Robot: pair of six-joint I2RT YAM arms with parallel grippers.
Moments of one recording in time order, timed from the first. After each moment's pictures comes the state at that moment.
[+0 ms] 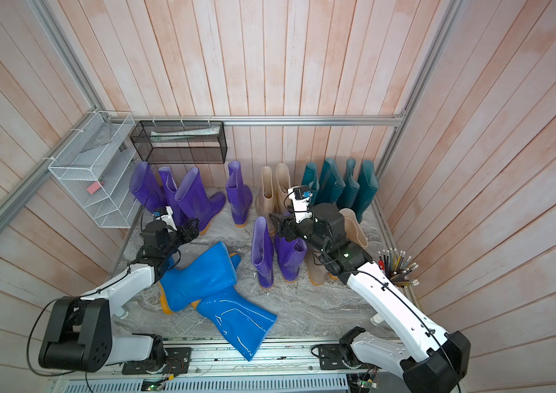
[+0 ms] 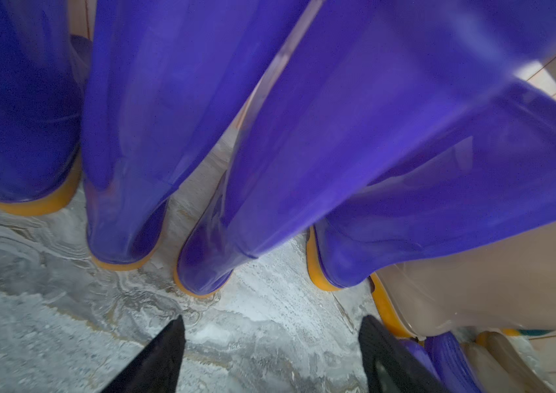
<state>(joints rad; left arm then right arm) -0.07 1.43 0.69 0.37 0.16 -0.46 0.59 1.11 1.07 -0.18 -0.14 0.19</state>
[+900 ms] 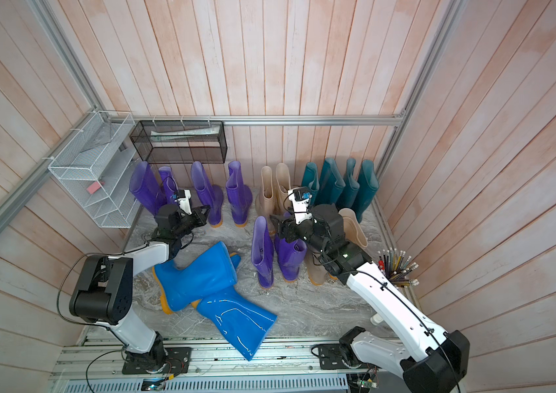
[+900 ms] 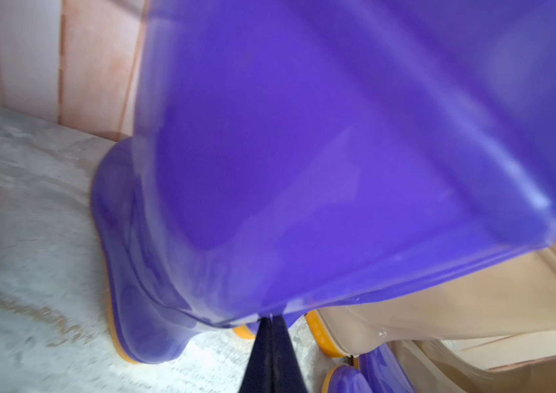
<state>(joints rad) -0.12 1.71 0.92 0.55 0.39 -0.51 0.59 1.11 1.06 -0.18 -0.13 0.19</state>
